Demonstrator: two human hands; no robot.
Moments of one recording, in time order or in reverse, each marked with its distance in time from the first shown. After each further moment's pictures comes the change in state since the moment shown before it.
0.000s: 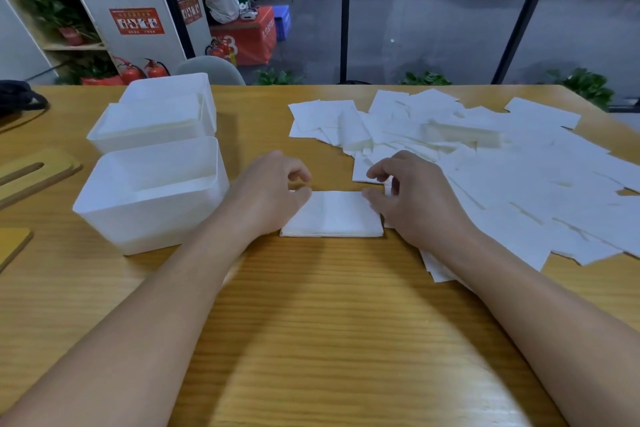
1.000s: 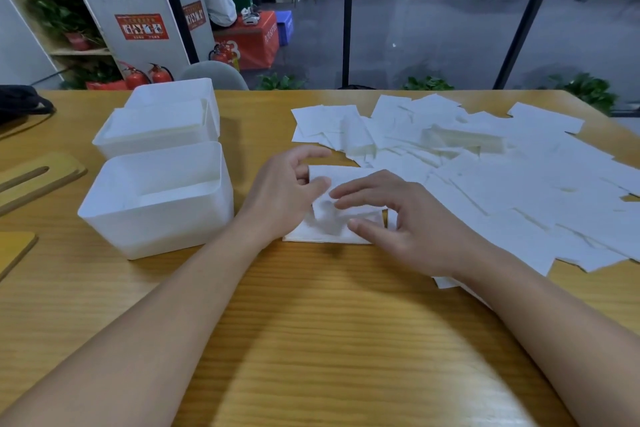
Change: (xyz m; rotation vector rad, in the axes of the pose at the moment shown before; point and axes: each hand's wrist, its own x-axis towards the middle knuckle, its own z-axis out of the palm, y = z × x) left_hand 0.000 0.015 0.011 -0.533 0.092 0.027; right_hand -0.021 -0.021 -0.018 0.235 -0.268 -0.304
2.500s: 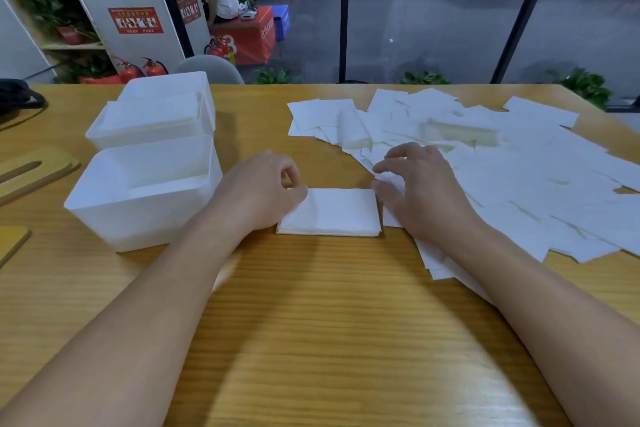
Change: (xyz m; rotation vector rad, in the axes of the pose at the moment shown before) left_hand 0.000 -0.001 -0.027 0.606 -0.114 -0.096; right_hand 0.015 0.040 -0.002 -0.437 0.243 0.292
